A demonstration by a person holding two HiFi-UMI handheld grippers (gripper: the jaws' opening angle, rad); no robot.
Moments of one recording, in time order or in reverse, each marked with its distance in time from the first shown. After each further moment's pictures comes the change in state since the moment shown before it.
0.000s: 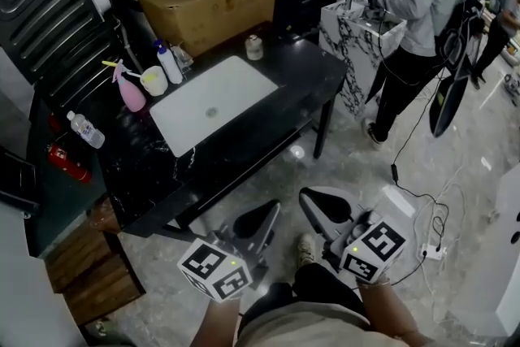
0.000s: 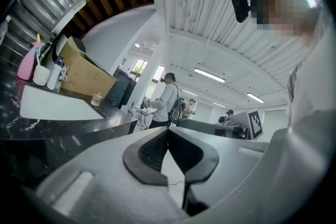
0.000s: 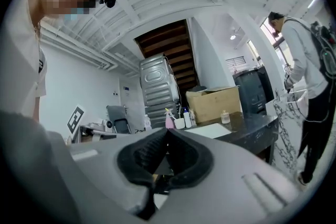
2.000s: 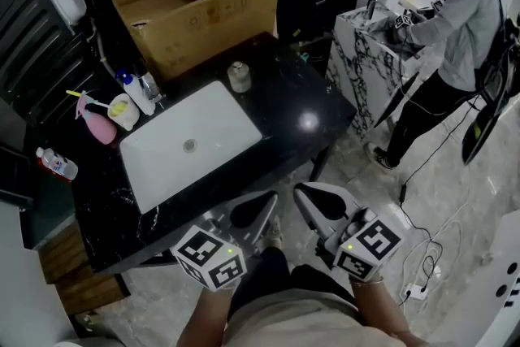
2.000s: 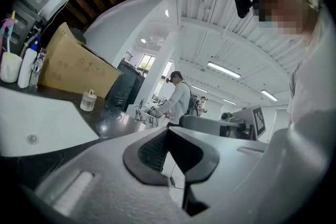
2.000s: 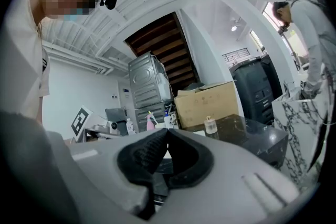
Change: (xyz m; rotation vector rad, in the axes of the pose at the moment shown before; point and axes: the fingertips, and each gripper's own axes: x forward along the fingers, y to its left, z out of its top) left arm 0.250 0.141 0.038 -0.016 0.045 0.073; right arm 0.113 -0.256 0.044 0.049 0.023 0.090
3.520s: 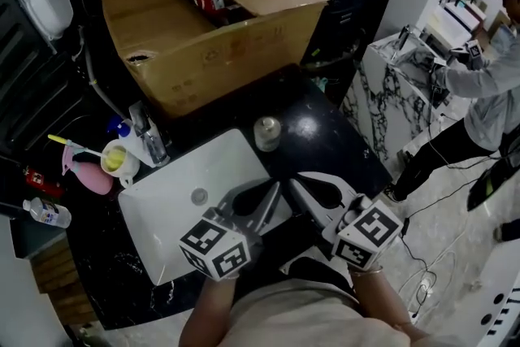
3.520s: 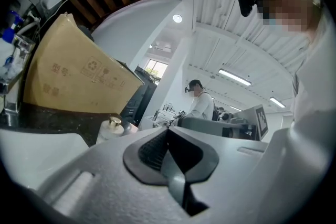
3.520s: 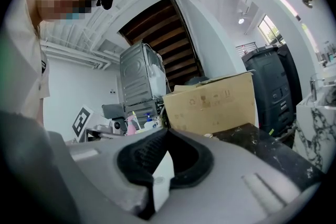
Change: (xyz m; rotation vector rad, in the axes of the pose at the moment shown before) left arm 0.098 0.228 0.108 -0.038 -0.060 0.036; right arm 0.237 -0.125 0.046 -0.020 0.061 0.059
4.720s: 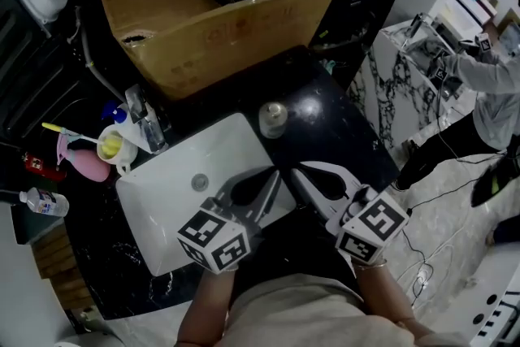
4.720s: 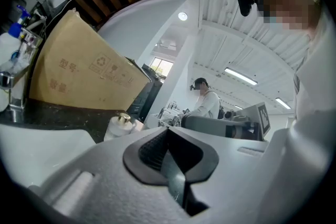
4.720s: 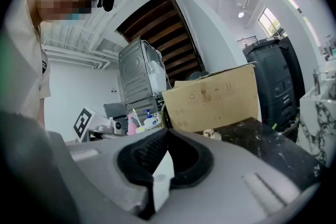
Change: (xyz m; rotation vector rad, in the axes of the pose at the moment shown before) left arm 0.004 0.025 -0.010 -0.022 0.019 0.048; right arm 0.018 -0.008 -0.007 0.042 0.018 0.037
